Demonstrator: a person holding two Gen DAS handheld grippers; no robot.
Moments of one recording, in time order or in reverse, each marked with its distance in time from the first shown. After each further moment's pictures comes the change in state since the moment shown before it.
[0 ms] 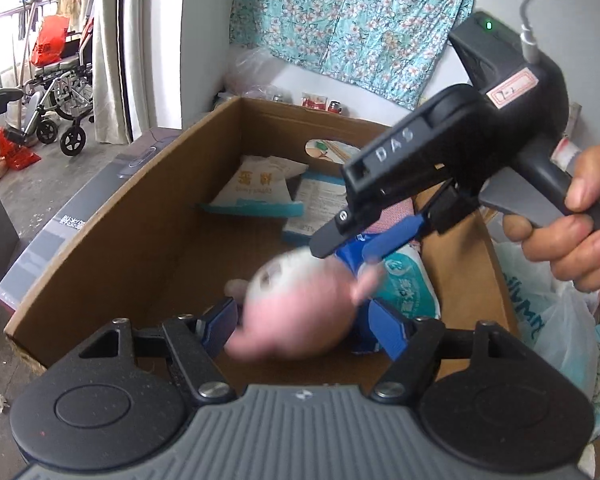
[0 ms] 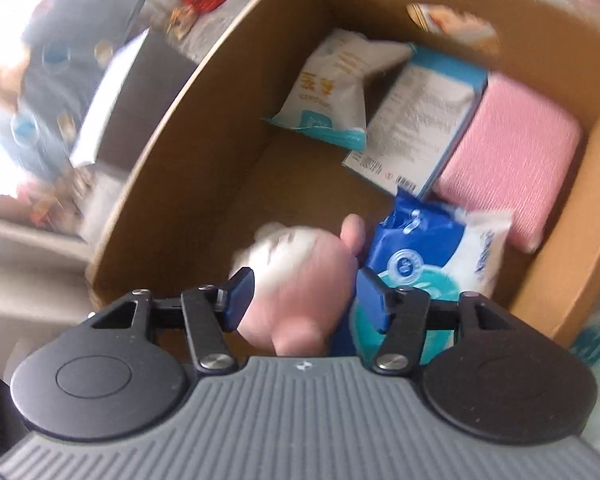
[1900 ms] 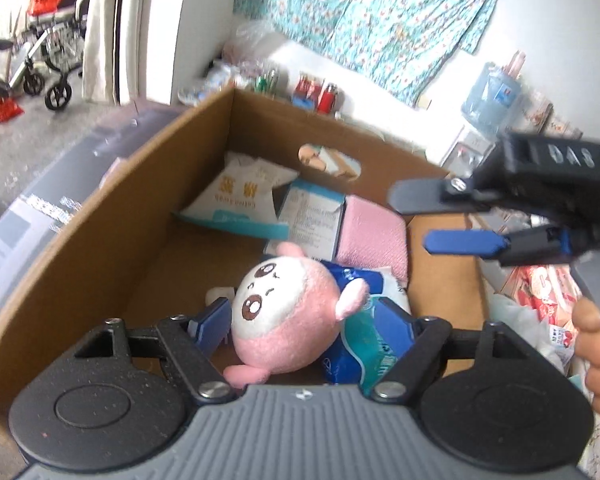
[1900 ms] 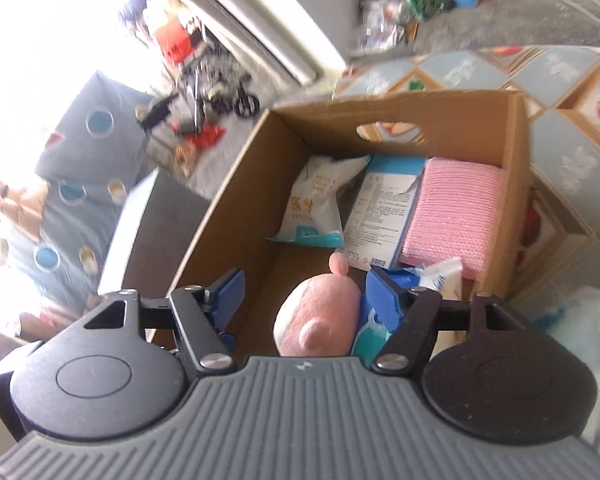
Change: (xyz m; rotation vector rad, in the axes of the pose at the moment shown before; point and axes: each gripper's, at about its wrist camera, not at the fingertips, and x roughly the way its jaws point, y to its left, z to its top) left arm 0.020 0.013 0.046 -0.117 0.070 -0.086; right arm -0.085 -0.017 -0.062 0.086 -0.468 0.027
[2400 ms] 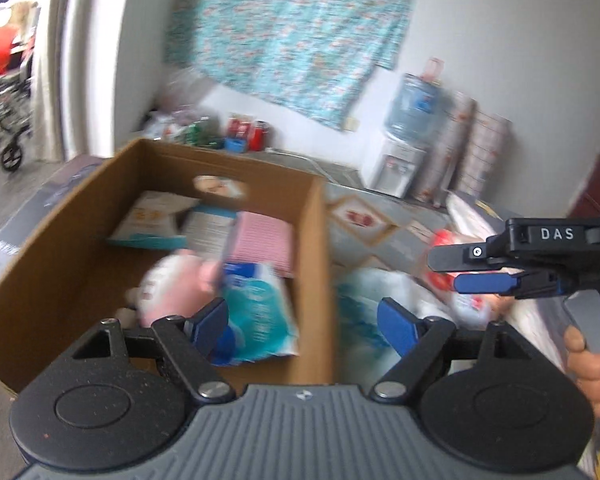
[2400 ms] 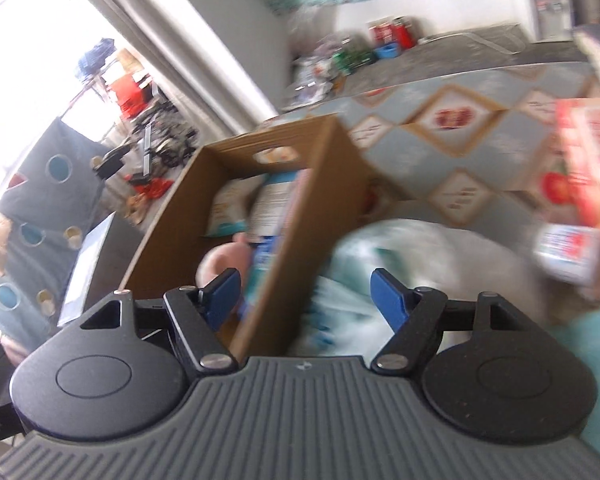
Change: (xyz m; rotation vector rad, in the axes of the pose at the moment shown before) left arm -0.066 -0.086 -0.046 0.163 -0.105 -0.140; right arm -0.162 -0.064 -0.086 0.045 -0.168 -0.208
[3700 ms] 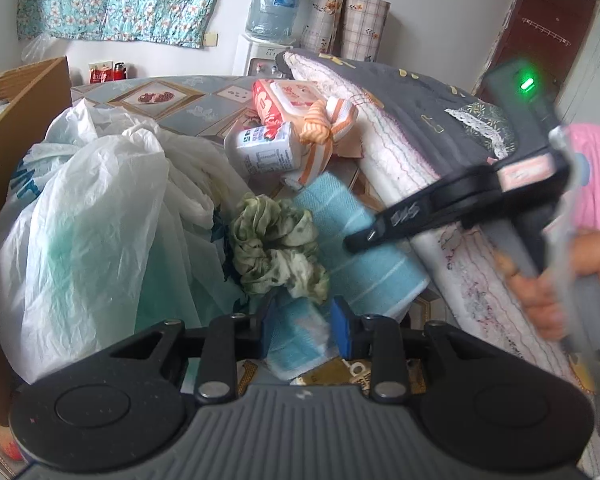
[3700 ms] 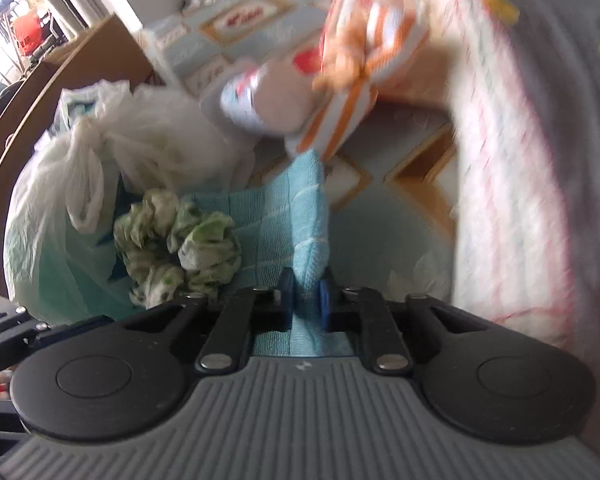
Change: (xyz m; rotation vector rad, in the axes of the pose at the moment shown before) left arm 0.093 -0.181 -0.123 0.240 0.226 -0.226; right arm -0.017 -0.178 -0.080 -0.099 0.123 -0.343
